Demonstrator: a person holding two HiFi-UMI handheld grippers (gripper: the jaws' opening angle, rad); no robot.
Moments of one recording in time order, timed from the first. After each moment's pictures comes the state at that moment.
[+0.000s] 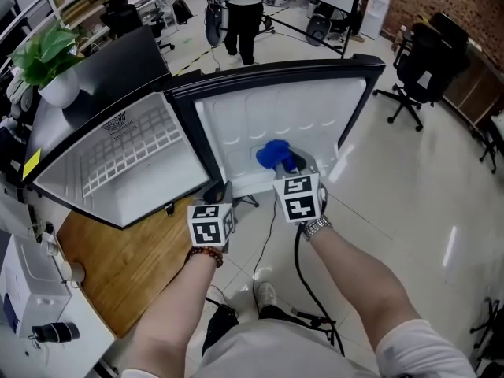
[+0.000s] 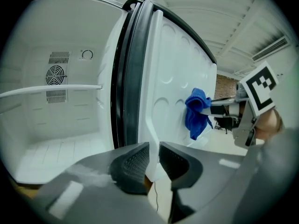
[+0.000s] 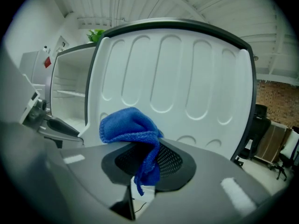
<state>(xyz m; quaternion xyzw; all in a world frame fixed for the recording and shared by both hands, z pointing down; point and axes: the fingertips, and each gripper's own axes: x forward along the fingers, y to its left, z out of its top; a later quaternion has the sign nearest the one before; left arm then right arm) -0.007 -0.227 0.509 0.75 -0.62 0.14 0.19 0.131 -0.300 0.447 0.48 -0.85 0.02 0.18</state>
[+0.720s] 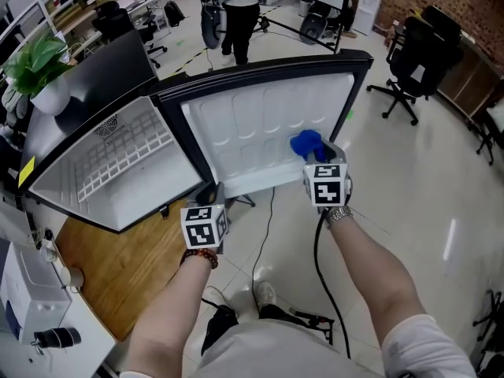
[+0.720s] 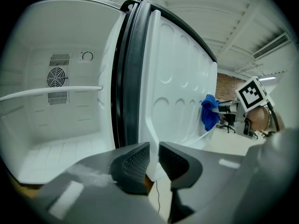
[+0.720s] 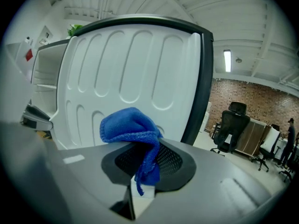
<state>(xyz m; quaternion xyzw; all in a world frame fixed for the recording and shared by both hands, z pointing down) -0.007 -0.226 0.509 0.74 -0.63 0.15 0.19 0.243 -0.338 0.451 0.57 -0.80 0.03 0.20</state>
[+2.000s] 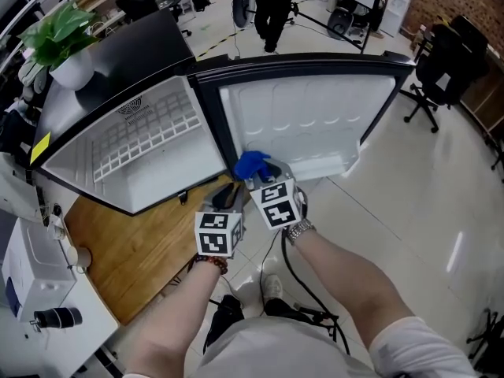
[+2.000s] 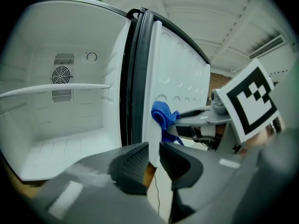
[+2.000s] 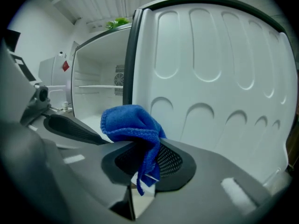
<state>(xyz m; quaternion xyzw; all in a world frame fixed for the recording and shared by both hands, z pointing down) -0.016 -0.191 0.513 0.76 -0.61 0.15 0.18 0.019 -0.255 0.501 0.37 -0.90 0.05 0.21</state>
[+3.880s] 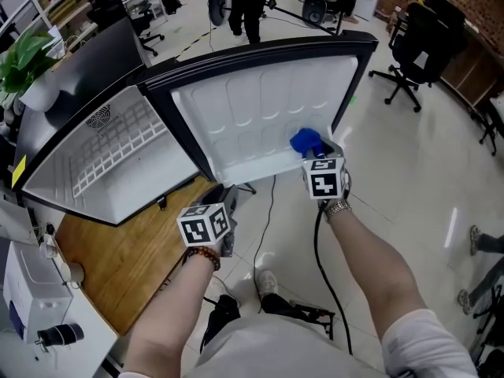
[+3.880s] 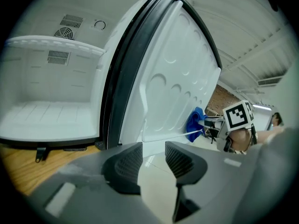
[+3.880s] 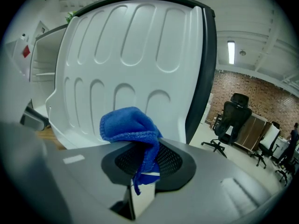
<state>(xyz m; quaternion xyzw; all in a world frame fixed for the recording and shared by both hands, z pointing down) 0.025 -0.205 0.551 0.75 -0.57 0.10 0.32 0.248 -0.338 0.511 0.56 -0.79 0.06 0.25</state>
